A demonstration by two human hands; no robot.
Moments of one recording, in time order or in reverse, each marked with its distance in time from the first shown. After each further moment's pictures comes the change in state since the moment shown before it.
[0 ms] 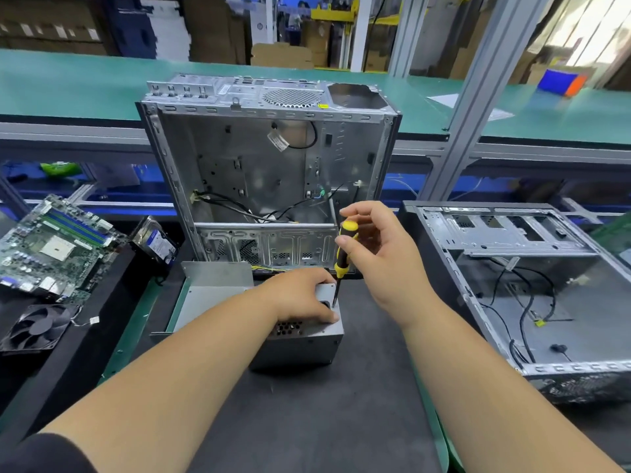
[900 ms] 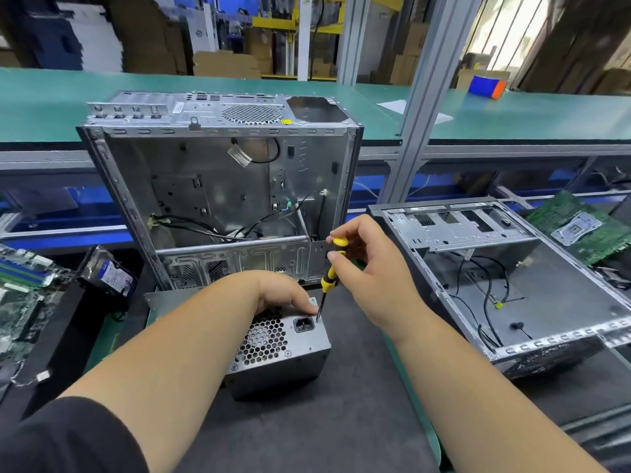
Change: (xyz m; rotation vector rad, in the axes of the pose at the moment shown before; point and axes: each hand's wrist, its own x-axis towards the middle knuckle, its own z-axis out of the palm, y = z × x) left_hand 0.048 0.000 -0.029 -0.336 -0.462 -0.206; right_hand -0.004 -0.004 -0.005 -0.136 0.091 -0.003
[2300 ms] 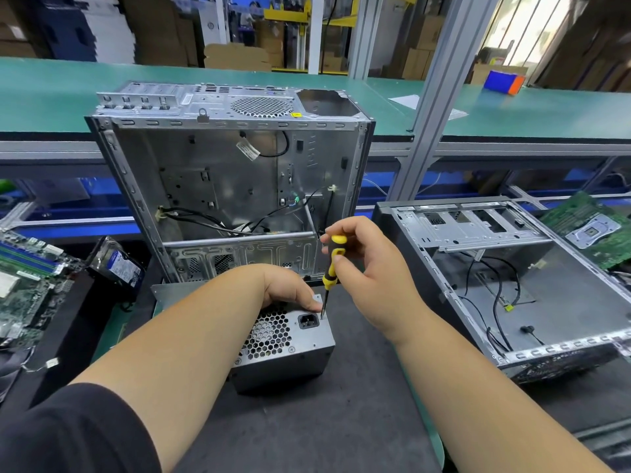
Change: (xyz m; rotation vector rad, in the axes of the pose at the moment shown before) left_hand 0.008 -0.003 -0.004 -0.046 -0.150 -0.045; right_hand -0.002 -0.004 0.006 0.064 -0.076 -0.025
